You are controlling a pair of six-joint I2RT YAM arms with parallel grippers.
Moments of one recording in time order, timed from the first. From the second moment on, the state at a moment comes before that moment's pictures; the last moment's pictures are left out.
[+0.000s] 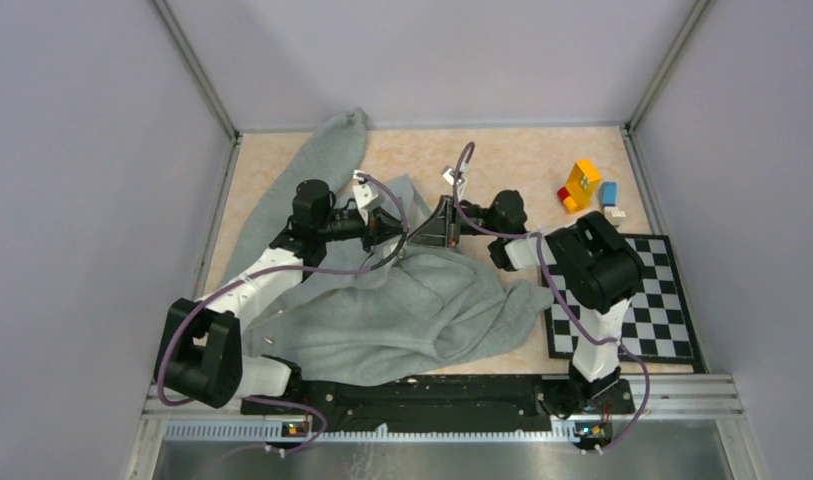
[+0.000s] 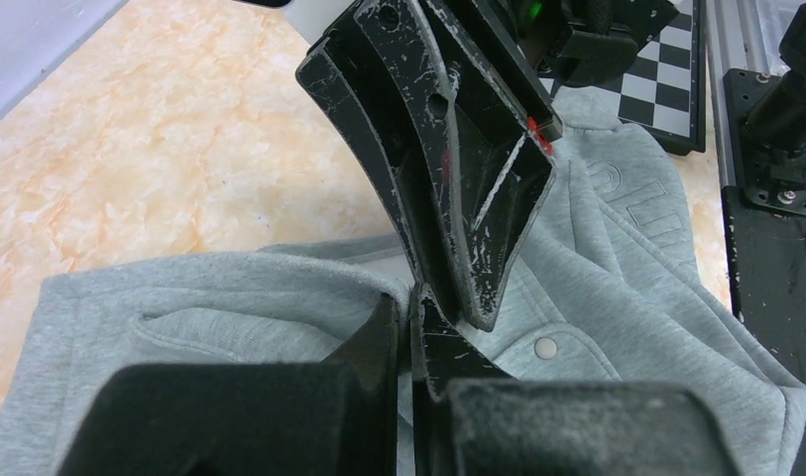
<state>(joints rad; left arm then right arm) -0.35 1.33 0.79 0.29 0.94 0.18 0.52 1.93 0.87 1.31 -1.07 1.01</state>
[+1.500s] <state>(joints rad) -0.36 1.39 0.83 0.19 0.90 0.13 0.35 2.08 1.08 0.57 -0.79 0.51</state>
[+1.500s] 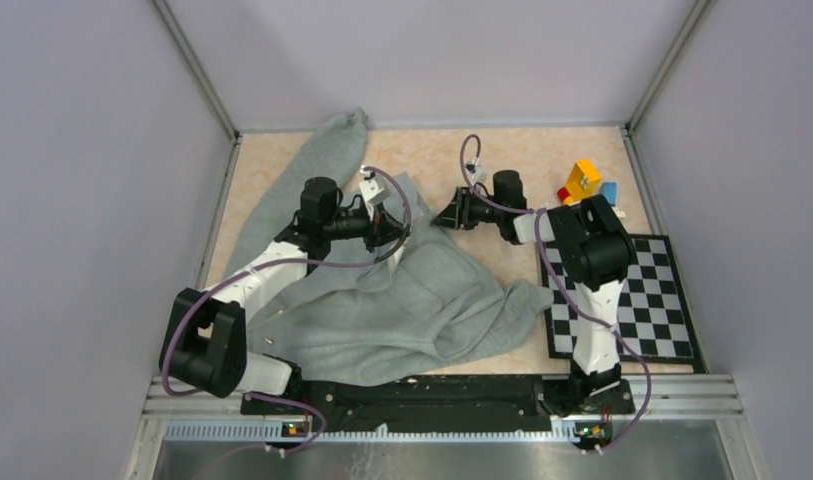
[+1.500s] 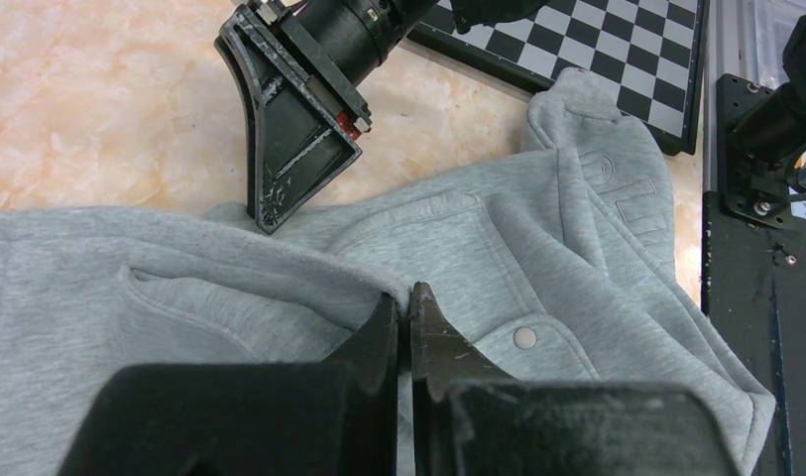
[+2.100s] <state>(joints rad) -0.36 1.40 0.84 0.19 0.92 0.11 0.37 2.13 1.11 0.64 -0.82 0.53</state>
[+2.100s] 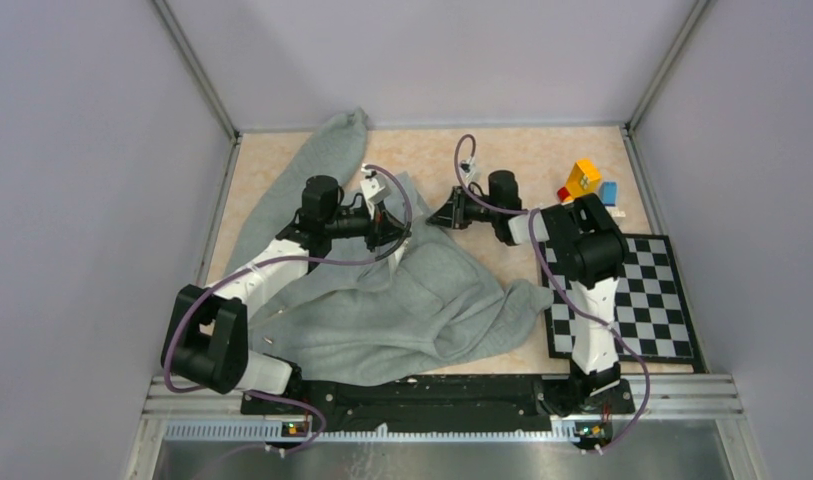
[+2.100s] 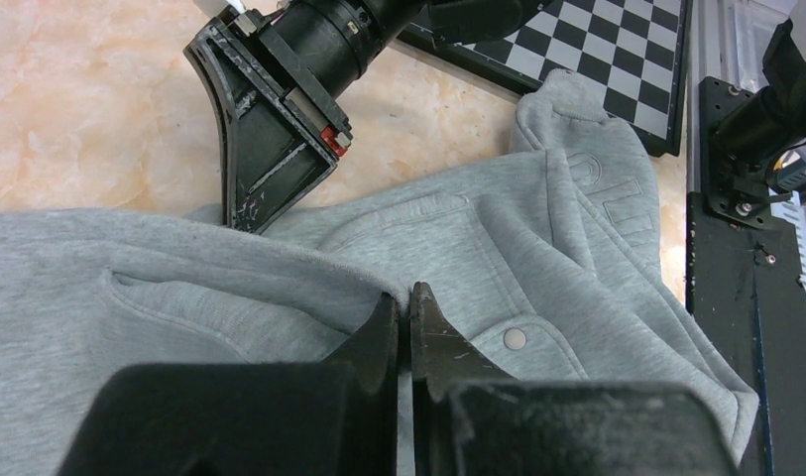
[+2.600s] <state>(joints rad) -0.36 1.42 0.85 0.19 0.93 0.11 0.39 2.16 1.12 0.69 -0.80 0.55</state>
